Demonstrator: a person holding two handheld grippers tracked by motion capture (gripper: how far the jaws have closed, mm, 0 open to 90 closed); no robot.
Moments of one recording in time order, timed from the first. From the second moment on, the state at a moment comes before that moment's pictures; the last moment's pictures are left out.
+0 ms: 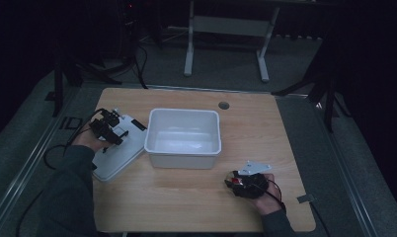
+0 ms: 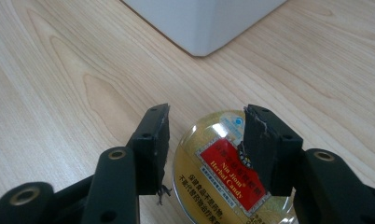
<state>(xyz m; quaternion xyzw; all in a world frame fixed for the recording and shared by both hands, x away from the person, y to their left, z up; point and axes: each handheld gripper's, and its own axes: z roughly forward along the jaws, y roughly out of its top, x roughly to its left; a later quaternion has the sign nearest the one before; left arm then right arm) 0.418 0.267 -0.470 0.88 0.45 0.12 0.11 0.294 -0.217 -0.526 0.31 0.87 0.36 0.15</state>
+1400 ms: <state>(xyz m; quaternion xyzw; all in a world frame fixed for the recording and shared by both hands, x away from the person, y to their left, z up) 0.376 0.268 -0.465 0.85 0.44 0.20 0.21 0.322 -0.228 -0.495 0.31 0.91 0.25 0.12</state>
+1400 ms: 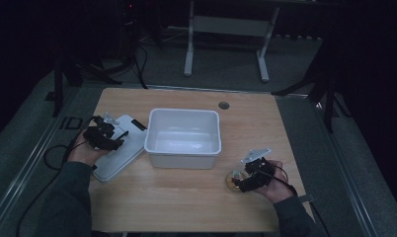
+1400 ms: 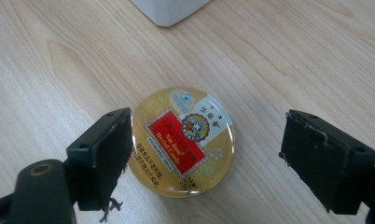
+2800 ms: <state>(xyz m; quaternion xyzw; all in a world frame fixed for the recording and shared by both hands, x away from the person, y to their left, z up) 0.368 0.261 -0.463 0.85 0.43 0.20 0.22 0.334 -0.207 -0.505 0.27 0.95 0.17 0.07</state>
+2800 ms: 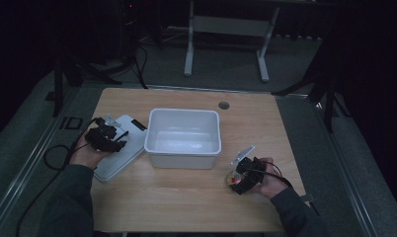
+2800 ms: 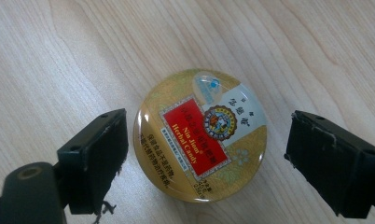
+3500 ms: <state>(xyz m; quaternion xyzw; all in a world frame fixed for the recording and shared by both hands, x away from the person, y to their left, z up) 0.367 0.263 -0.465 0.85 0.44 0.20 0.22 0.339 -0.200 -0.513 0.26 0.96 0.14 0.06</state>
